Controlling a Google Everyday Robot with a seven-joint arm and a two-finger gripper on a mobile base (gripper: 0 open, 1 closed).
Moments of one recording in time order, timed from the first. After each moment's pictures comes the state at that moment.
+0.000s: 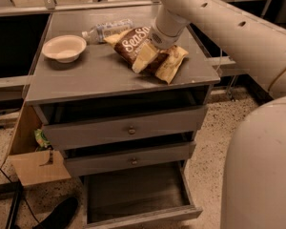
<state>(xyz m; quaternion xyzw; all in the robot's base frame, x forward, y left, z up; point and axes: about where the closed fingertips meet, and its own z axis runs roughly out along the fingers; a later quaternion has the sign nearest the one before) 0.735 -0.041 0.847 -0.42 0.87 0.03 0.25</state>
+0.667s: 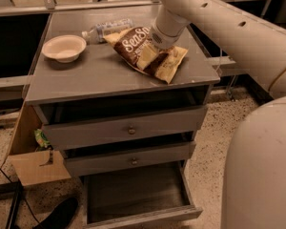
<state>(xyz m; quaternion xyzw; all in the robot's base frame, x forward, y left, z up) 0.735 -0.040 0.846 -0.42 0.87 0.03 0.25</state>
